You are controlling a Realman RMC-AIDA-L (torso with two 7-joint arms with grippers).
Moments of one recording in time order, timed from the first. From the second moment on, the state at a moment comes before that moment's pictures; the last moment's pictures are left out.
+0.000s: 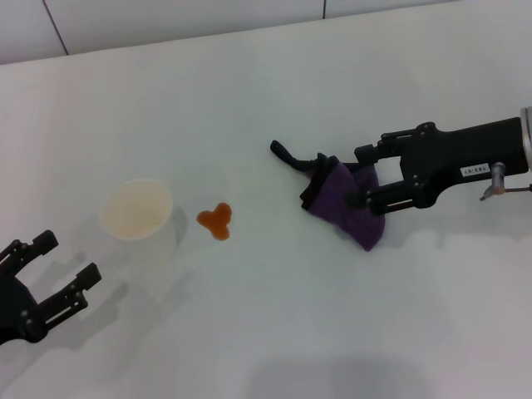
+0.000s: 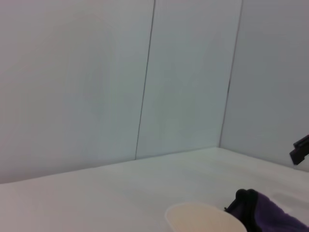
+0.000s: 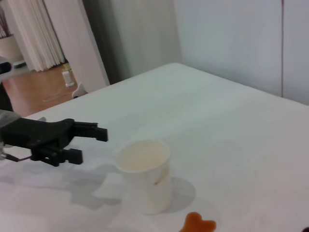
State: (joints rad) left arm -0.14 -2.07 0.75 0.48 1.61 1.57 -0.92; right arm 0.36 2.01 -1.14 -1.18 -1.86 -1.50 1.79
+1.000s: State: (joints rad) left arm -0.29 -2.04 0.75 0.71 1.73 1.60 -1.16; right arm 0.45 2.01 -1.28 -1.17 -2.13 -1.29 2.17
